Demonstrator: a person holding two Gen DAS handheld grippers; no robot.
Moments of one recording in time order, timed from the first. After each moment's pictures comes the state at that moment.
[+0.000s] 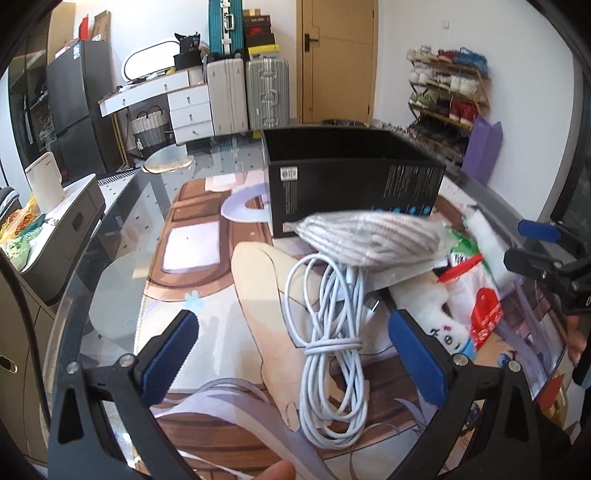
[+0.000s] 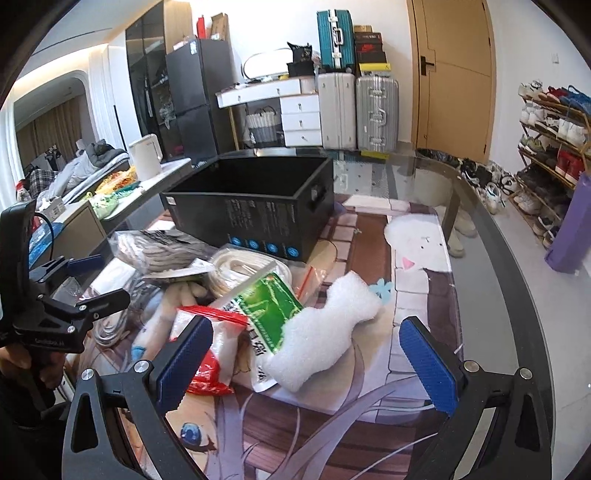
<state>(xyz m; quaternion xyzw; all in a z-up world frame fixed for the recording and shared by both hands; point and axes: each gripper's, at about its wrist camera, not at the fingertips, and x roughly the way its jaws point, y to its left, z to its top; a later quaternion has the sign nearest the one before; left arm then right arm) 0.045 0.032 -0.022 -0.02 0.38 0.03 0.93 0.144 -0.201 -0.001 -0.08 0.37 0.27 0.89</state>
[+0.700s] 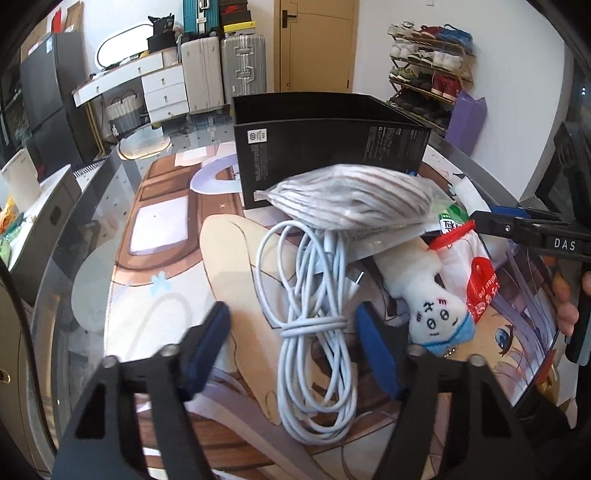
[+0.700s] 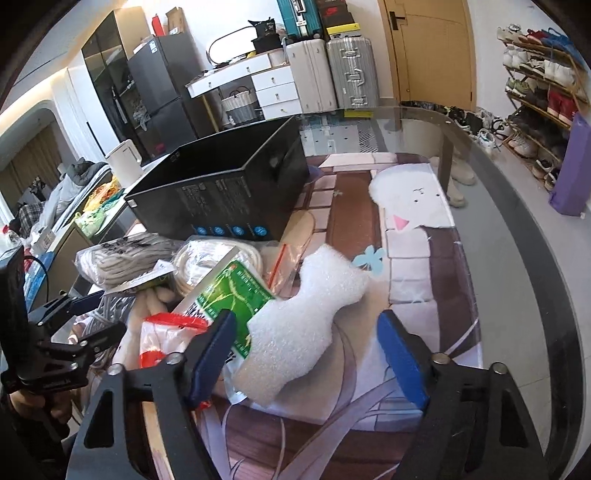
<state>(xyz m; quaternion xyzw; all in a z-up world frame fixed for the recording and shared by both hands) 0.052 0.024 -0.034 -0.01 0.42 -0.01 0.91 0.181 -0.207 -0.028 -0.01 0.44 0.26 0.86</state>
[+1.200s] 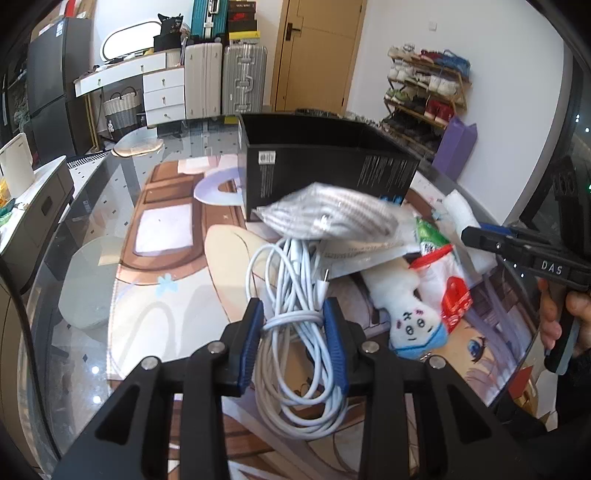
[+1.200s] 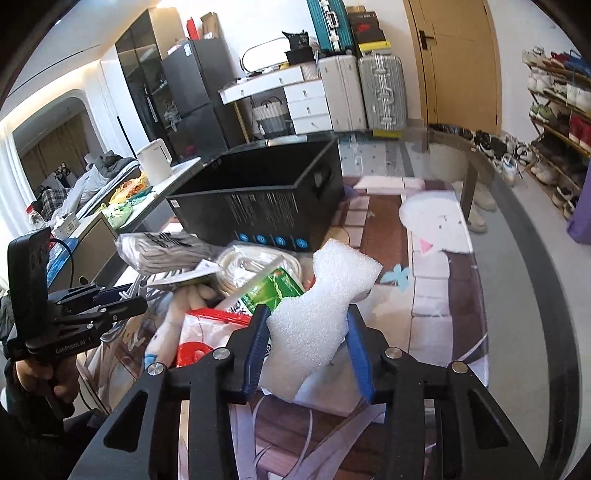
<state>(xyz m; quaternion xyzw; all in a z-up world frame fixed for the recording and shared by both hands) 0.034 0.039 -0.016 -0.06 0.39 -0.04 0.92 0.157 -0.206 -0.001 -0.02 0.39 0.31 0.87</state>
